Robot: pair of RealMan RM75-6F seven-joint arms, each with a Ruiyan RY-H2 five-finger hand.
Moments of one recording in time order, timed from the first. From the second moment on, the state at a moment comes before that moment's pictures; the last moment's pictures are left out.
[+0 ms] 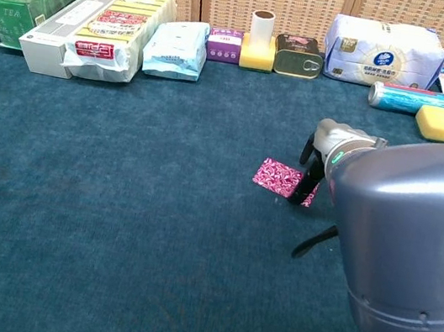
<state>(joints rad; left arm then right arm) 0.05 -0.83 0.17 -1.71 1.74 1.57 -0.40 0.91 -2.04 0.52 -1.45 -0.28 1.48 -1.02</state>
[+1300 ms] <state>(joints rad) 0.05 -0.83 0.18 -1.72 1.74 1.57 -0.39 0.89 -2.07 0.51 -1.43 -0.33 1.46 -1.01</state>
